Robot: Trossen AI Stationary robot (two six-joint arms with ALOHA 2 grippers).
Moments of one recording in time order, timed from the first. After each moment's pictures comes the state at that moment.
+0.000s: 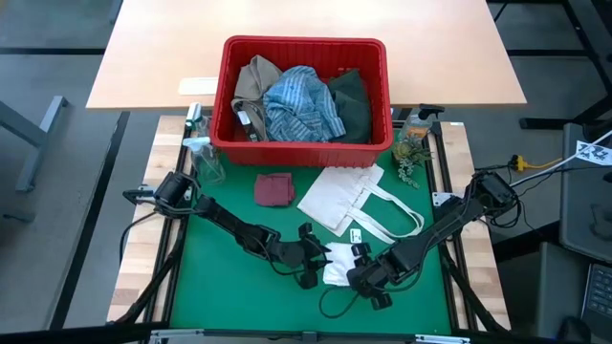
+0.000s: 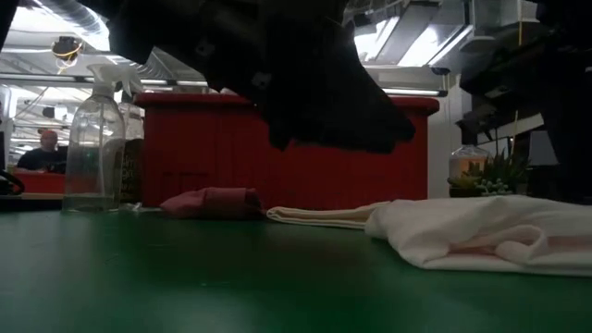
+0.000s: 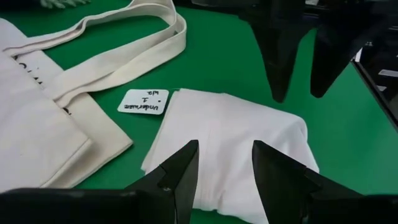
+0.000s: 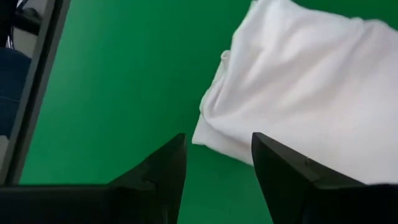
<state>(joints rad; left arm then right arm) -0.38 2.02 1.10 0.41 -0.39 -0.36 0.56 1.73 1.13 -0.60 0.01 0.29</state>
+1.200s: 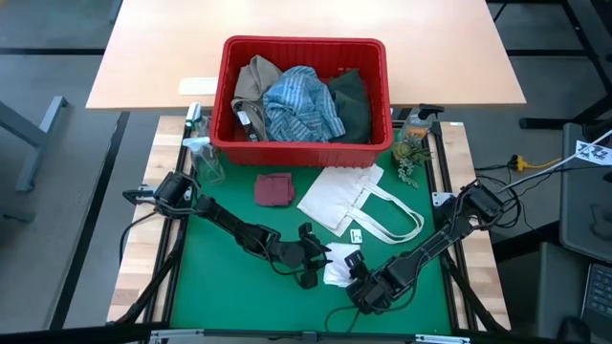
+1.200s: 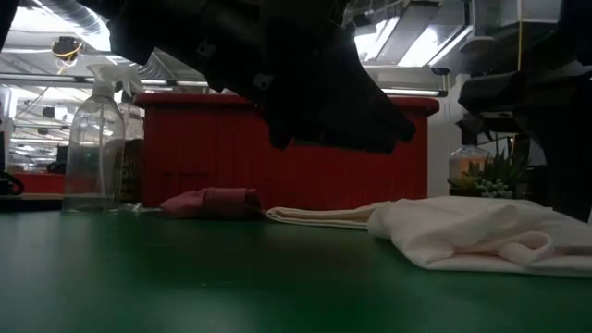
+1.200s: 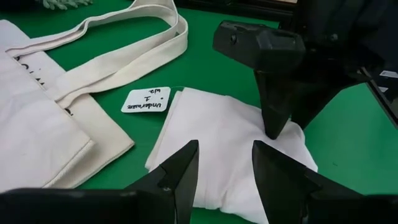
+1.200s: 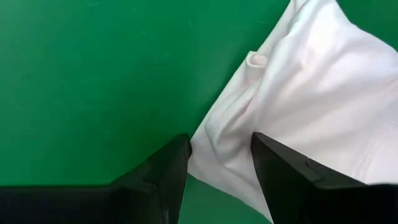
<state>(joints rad) -0.38 2.02 1.10 0.41 -0.40 -0.36 0.63 1.90 1.13 -0.52 0.20 0.10</state>
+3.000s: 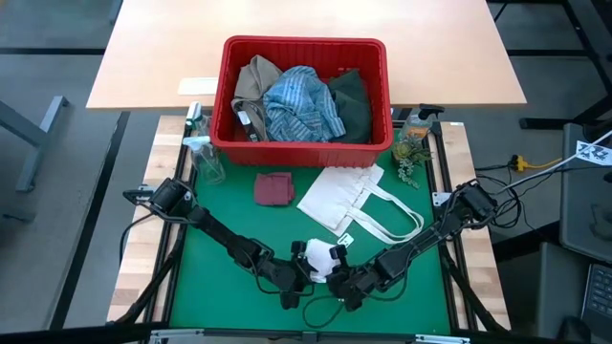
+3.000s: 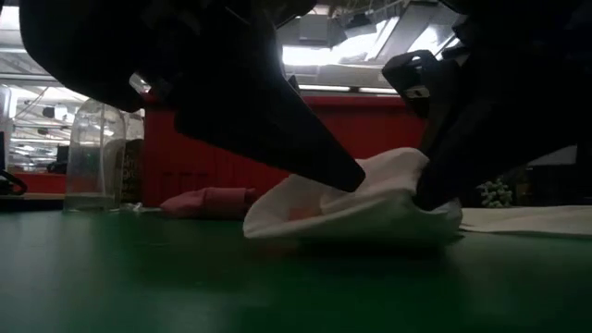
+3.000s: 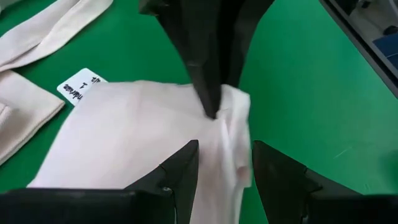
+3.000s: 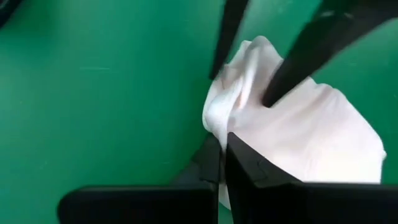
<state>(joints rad) -0.50 2.02 1.10 0.25 -0.36 -0.22 0.54 1.90 1.13 -0.18 0.35 0.13</state>
